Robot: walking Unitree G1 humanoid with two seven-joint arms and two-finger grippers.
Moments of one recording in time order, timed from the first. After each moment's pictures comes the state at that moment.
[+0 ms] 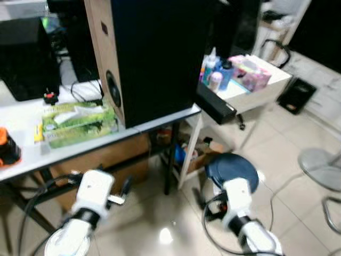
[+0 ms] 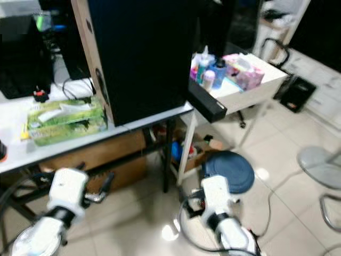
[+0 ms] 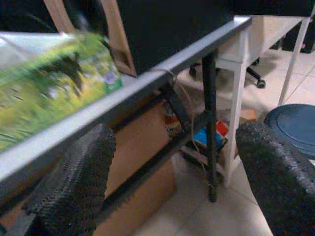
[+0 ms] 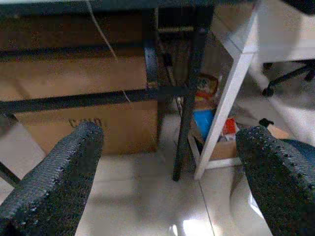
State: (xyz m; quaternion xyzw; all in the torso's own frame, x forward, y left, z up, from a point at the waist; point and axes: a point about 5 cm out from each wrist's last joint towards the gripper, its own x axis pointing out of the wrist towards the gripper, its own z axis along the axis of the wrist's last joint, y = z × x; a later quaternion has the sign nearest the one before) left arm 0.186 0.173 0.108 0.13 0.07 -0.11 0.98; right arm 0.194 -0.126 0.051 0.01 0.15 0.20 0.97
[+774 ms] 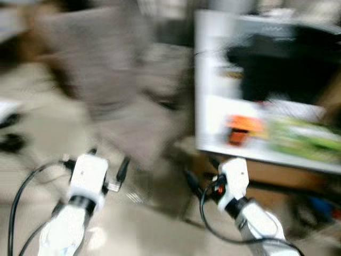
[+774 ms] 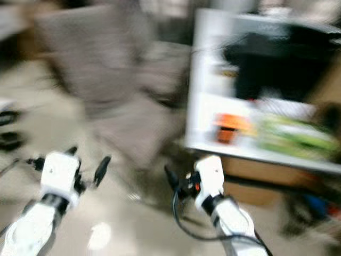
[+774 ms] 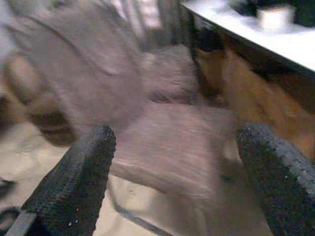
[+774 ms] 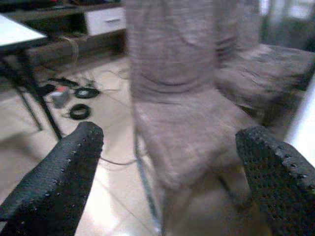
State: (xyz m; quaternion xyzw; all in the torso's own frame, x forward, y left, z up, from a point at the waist) left arm 0.207 0.168 0.147 0.14 0.01 -0.10 0.99; right arm 0.218 -0.112 0.101 0.04 0.05 0.25 0.96
